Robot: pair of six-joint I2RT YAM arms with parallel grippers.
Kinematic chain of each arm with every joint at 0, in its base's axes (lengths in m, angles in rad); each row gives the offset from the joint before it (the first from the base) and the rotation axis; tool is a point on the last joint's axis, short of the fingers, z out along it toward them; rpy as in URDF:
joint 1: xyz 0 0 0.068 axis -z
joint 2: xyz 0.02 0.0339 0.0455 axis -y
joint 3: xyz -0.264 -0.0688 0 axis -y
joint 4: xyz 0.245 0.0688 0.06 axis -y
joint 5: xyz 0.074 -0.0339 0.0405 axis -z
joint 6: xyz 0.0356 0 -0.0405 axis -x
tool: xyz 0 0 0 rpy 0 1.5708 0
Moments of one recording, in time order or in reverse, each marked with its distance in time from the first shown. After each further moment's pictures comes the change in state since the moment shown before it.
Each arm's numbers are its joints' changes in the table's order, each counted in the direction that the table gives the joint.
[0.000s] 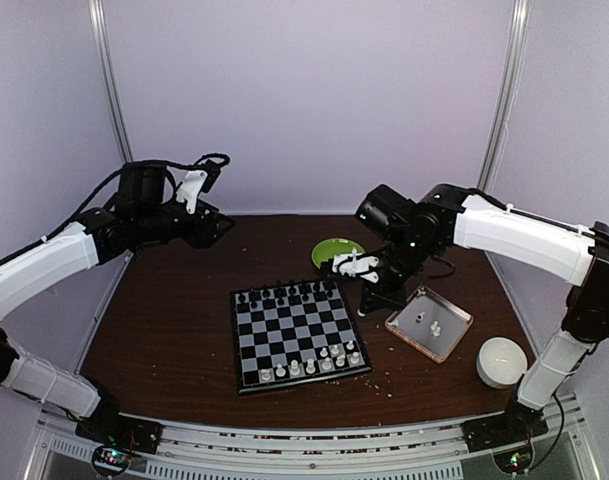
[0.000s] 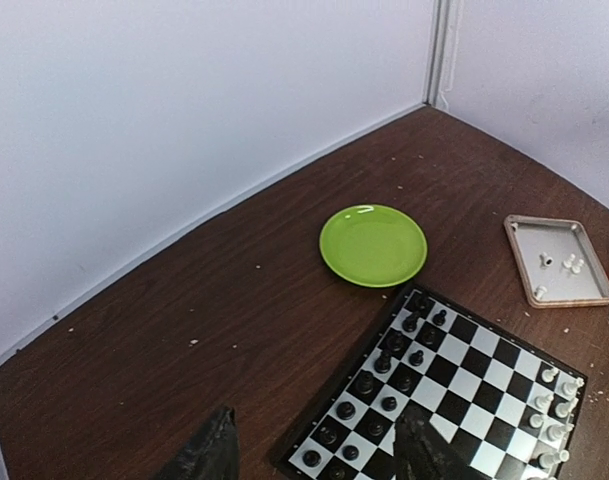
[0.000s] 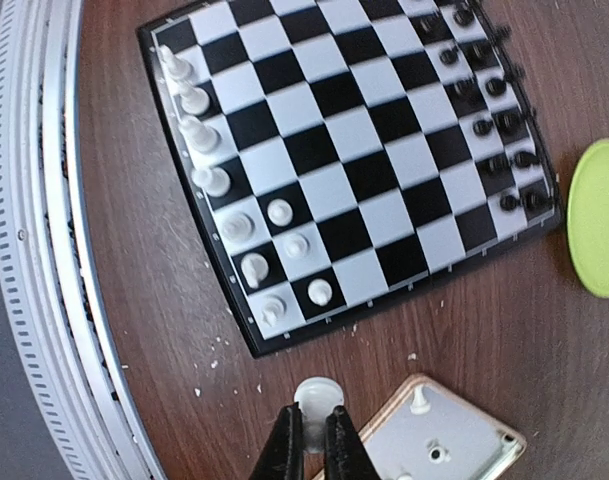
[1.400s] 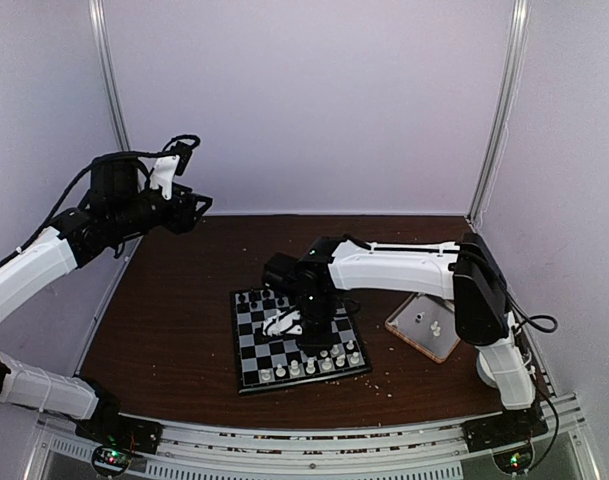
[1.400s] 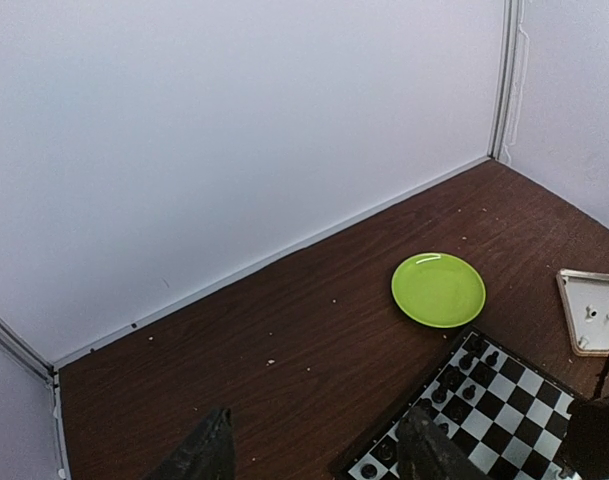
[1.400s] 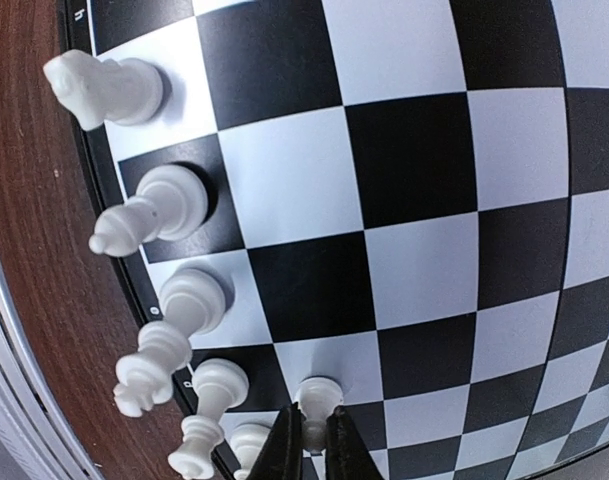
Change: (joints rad) left arm -0.050 0.120 -0.002 0.013 -0.132 0.006; right arm -0.226 -0.607 0.433 -0.085 0.086 0.016
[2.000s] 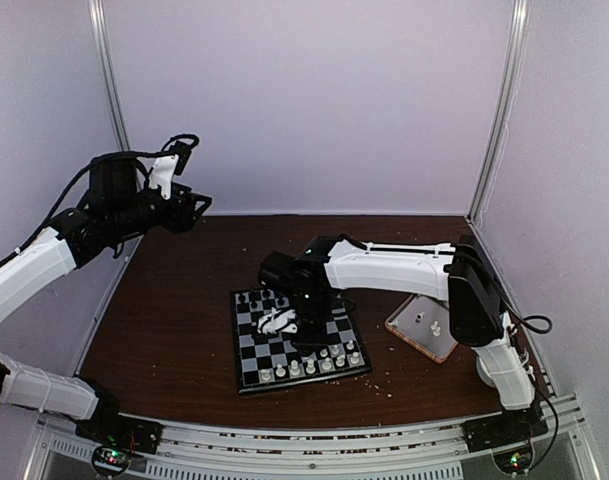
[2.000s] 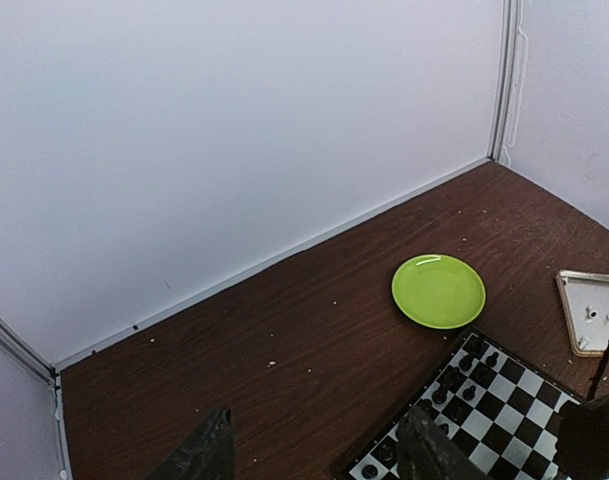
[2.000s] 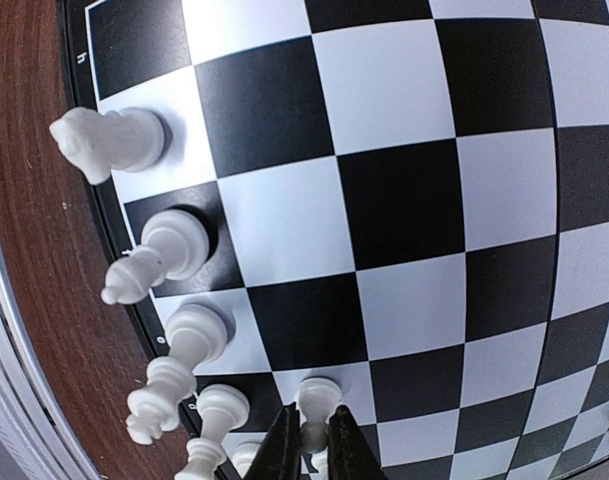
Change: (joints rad) left arm 0.000 0.006 0.000 0.000 0.003 -0.008; right arm 0.000 -0.034 0.051 -0.002 -0.026 -0.004
